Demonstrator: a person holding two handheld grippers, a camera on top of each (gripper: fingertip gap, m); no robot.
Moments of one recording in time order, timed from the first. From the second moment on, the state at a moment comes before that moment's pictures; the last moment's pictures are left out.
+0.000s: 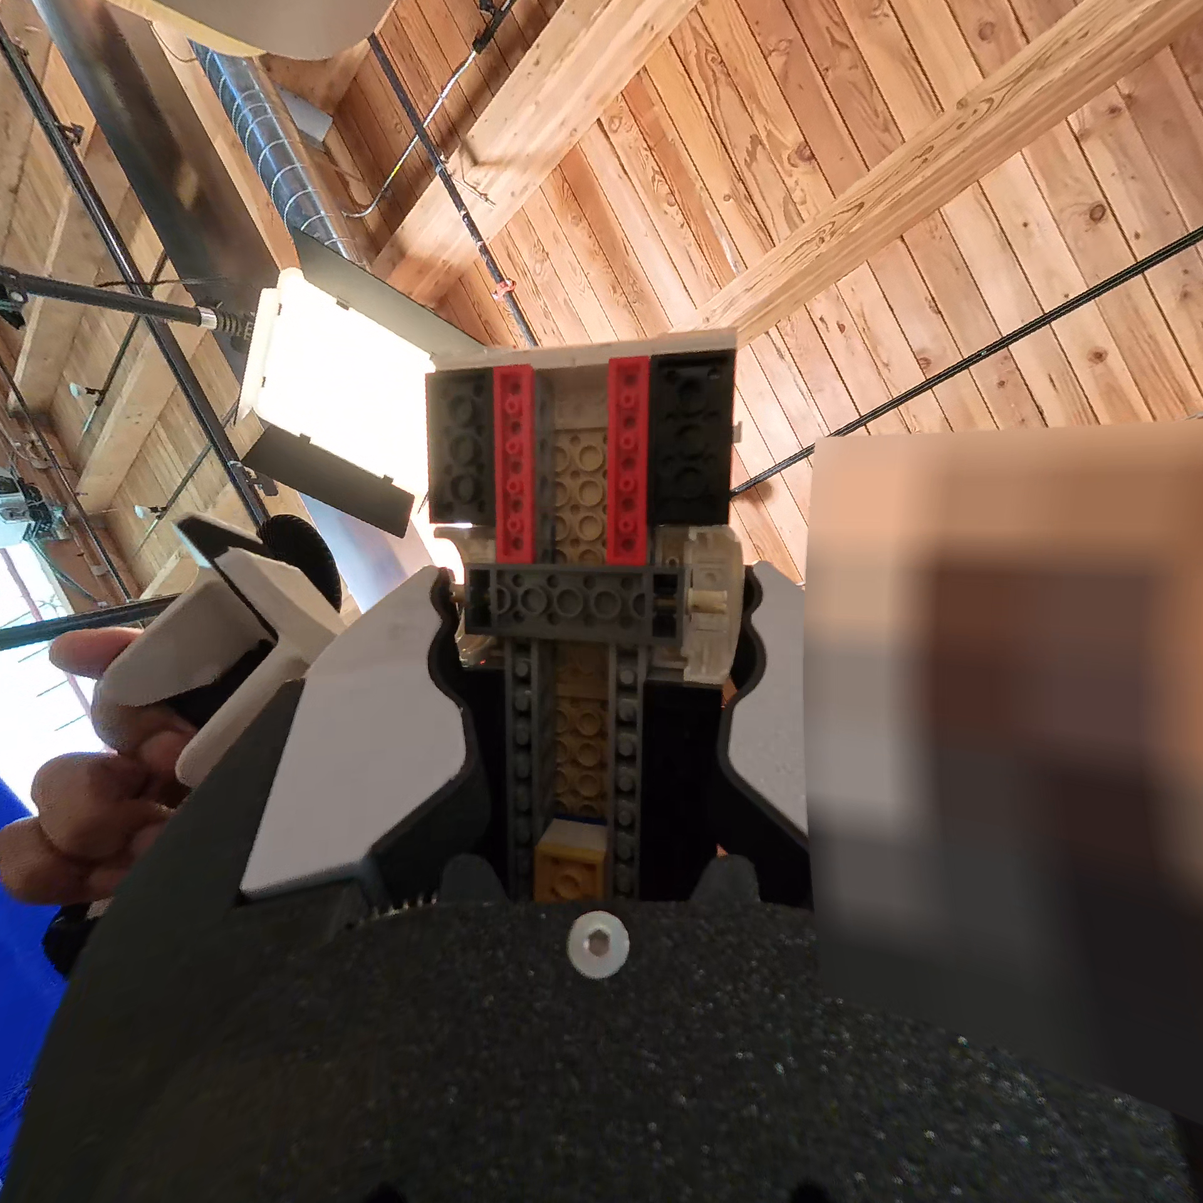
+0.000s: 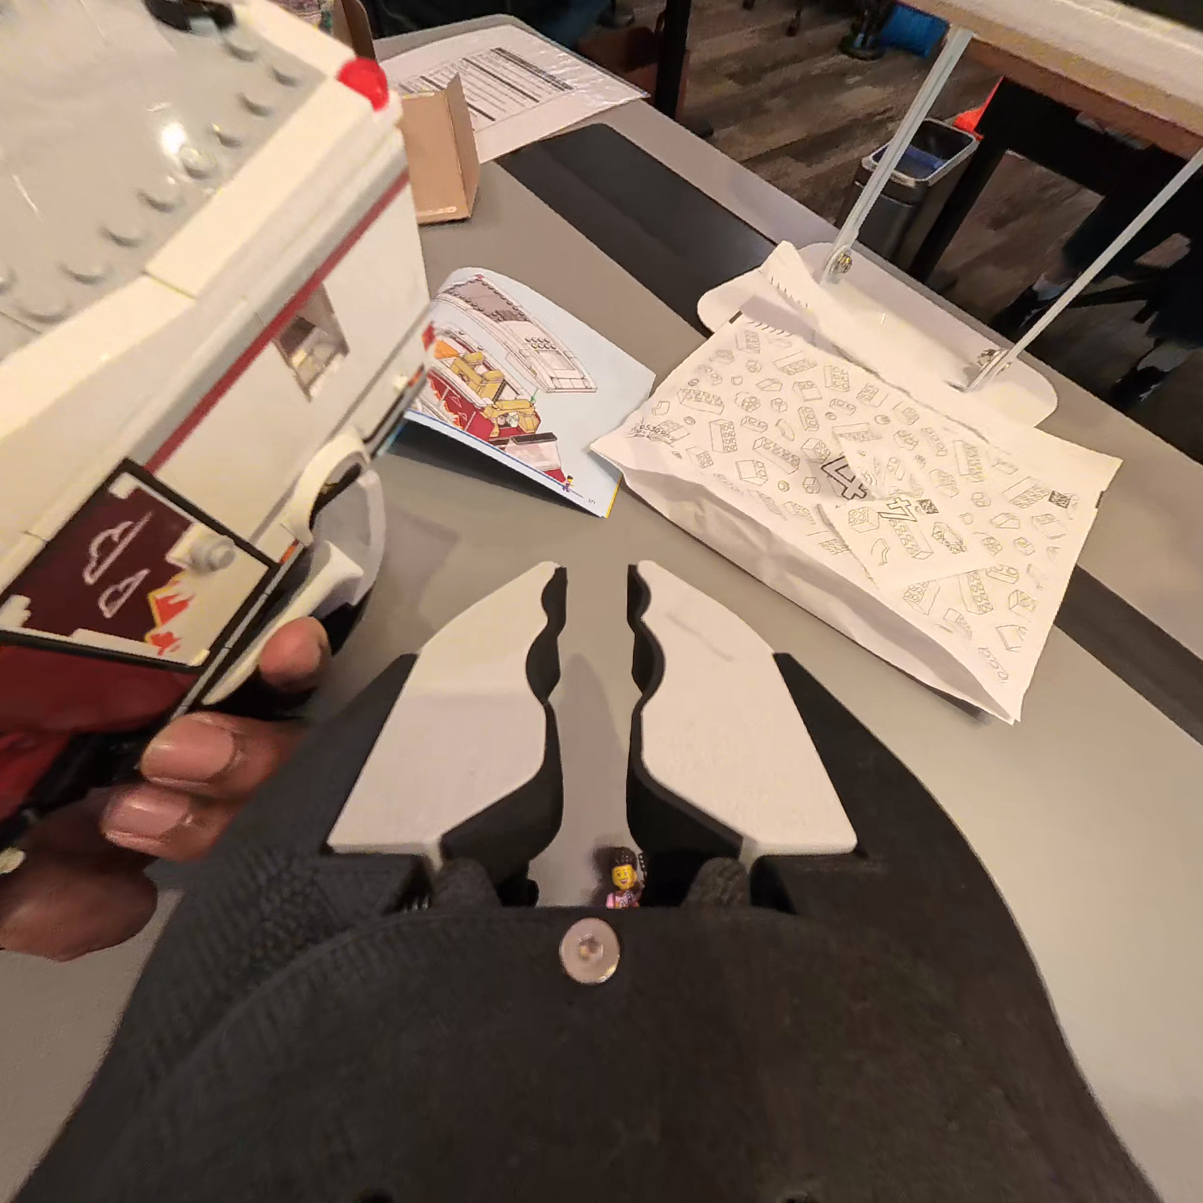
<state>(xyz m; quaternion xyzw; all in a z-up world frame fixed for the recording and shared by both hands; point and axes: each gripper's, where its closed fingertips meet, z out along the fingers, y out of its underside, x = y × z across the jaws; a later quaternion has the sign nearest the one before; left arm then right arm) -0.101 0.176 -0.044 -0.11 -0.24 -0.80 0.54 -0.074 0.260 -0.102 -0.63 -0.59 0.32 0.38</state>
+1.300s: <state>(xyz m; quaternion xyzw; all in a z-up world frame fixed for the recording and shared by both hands) -0.185 0.173 -0.047 -0.15 -0.30 -0.65 0.68 -0.109 0.169 0.023 -0.39 -0.70 0.33 0.50</state>
